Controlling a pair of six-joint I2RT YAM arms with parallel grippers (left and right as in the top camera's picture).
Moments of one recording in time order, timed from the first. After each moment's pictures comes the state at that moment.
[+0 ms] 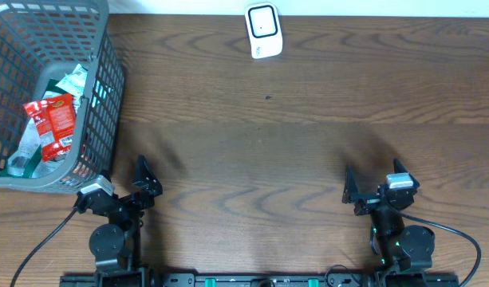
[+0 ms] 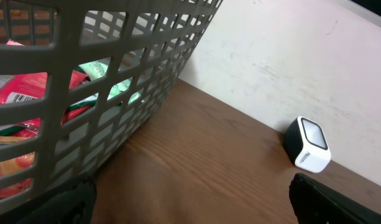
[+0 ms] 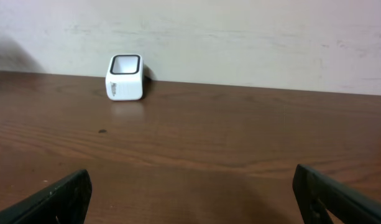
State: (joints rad) left arm 0.11 0.00 0.01 -0.11 -0.04 -0.45; right arm 0.05 0.01 0.01 -0.06 -0.08 -0.01
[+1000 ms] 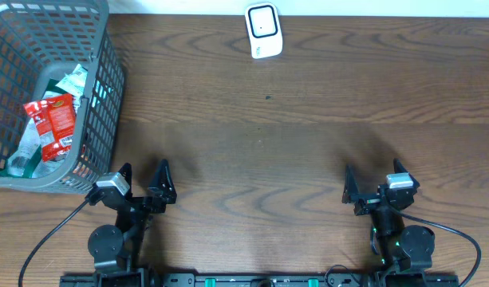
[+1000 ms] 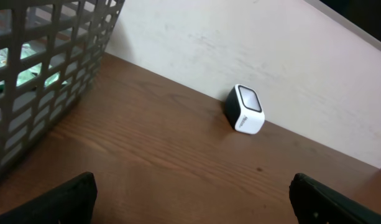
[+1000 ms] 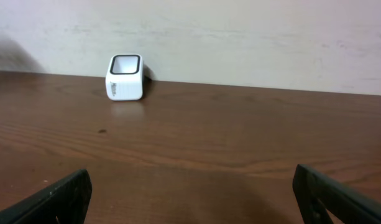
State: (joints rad) left arm 0.12 0.00 0.03 -0.10 0.25 -0.45; right arm 0.05 0.01 0.01 -0.06 -0.08 -0.01
